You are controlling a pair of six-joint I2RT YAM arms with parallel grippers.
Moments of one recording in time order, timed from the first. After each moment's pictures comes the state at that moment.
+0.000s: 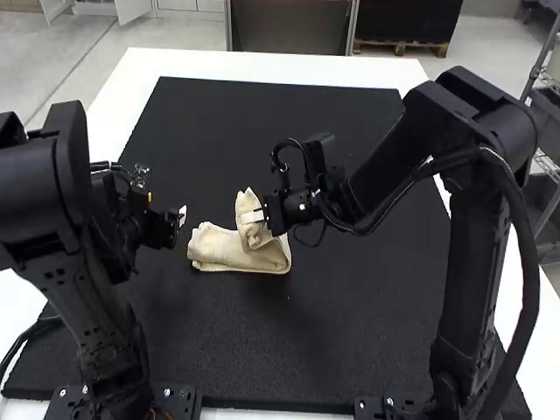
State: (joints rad) left arm 0.44 1.40 0.15 0.81 0.58 0.30; right arm 0.70 1.87 0.80 0.56 -0.74 0.20
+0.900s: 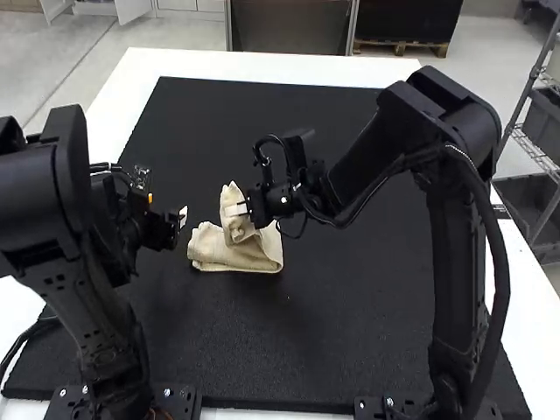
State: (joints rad) left arm 0.44 1.38 0.14 0.80 0.59 0.29; right arm 0.75 2.00 0.96 0.56 -0.72 0.20
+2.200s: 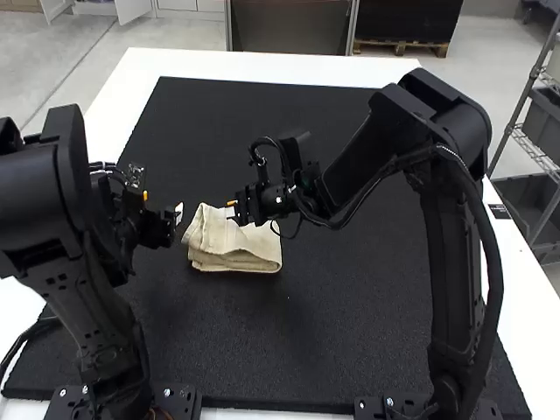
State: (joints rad) left arm 0.48 1.38 0.14 0.83 0.61 0.28; right arm 0.76 2.03 0.99 0.60 -0.71 0.25
